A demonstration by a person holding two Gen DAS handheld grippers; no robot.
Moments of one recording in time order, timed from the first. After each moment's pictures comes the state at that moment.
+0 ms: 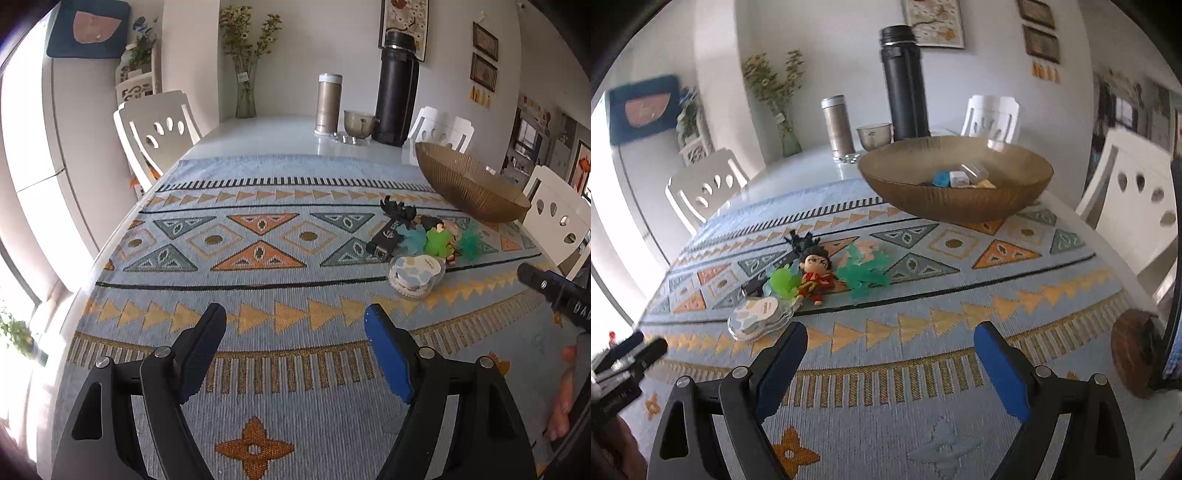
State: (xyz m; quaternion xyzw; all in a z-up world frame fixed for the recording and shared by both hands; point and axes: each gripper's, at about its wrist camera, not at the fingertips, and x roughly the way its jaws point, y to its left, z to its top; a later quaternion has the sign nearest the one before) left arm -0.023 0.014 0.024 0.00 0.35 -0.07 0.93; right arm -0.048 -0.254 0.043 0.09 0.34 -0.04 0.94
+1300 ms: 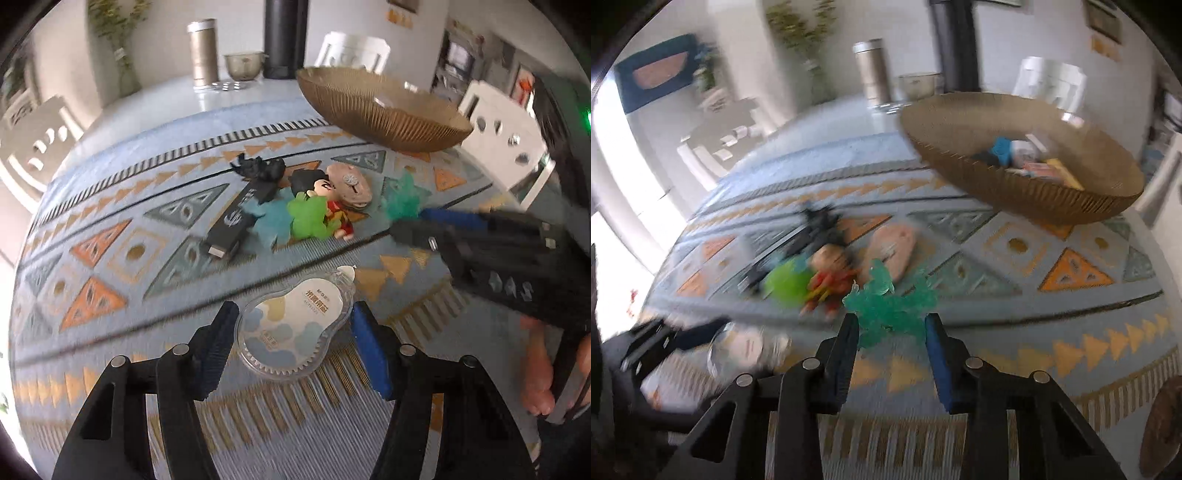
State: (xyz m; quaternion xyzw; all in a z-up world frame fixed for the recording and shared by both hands) left arm 0.021 -0.093 0.017 0.07 0.45 -0.22 0.87; right arm 0.023 -0.248 0.030 0.06 0.44 0.07 0.89
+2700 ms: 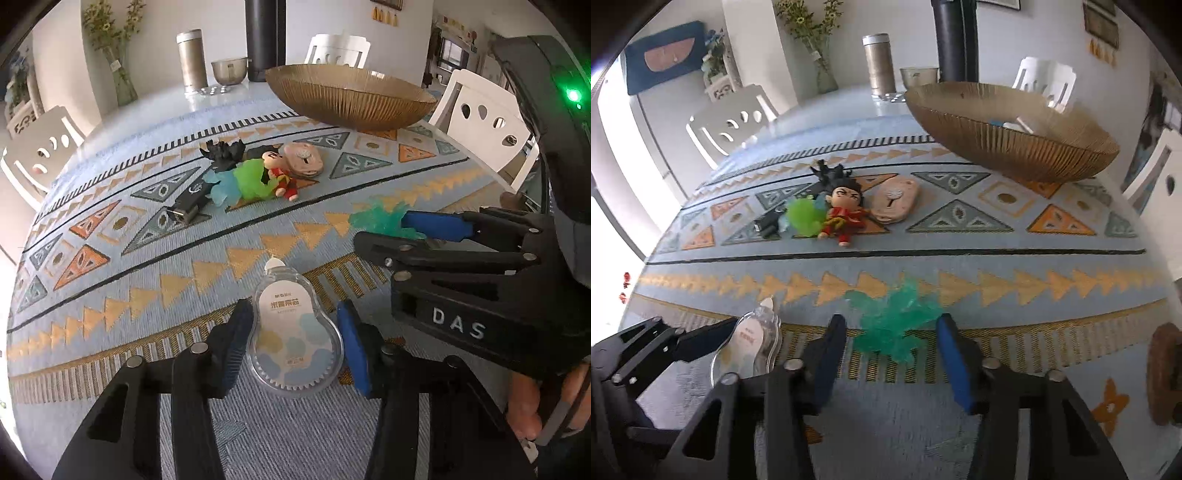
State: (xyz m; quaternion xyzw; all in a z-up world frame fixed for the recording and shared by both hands) left arm -0.031 -0.114 0.009 0.10 0.43 -0.22 0.87; right arm -0.018 -0.233 0.017 0.04 0.44 0.04 0.90
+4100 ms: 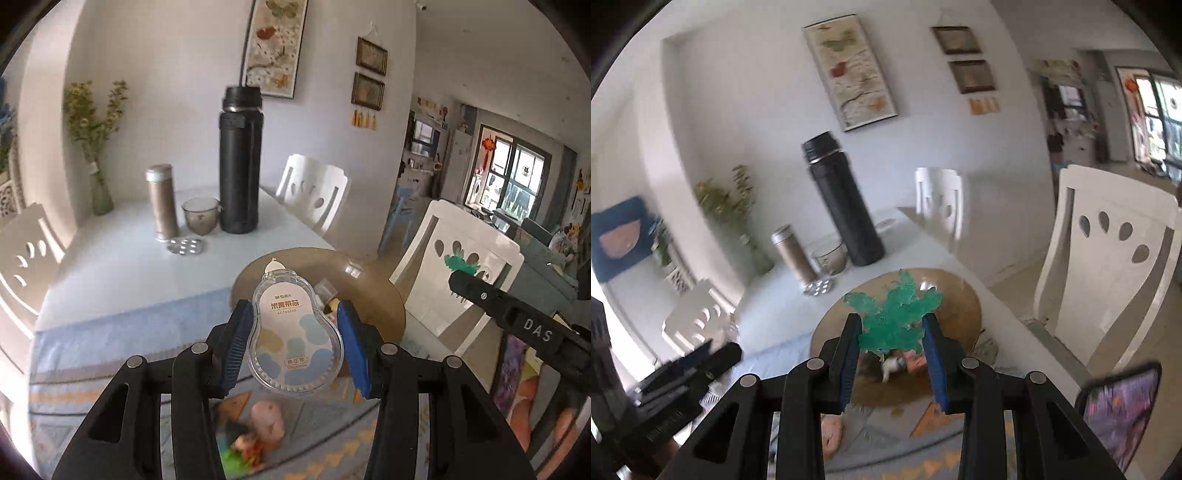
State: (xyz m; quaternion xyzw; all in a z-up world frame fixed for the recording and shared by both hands) left arm 0.096 -0.195 0.177 0.03 0.28 -0.28 0.92; right arm 0.000 -0.385 0.187 0.20 0.23 -0.11 0.95
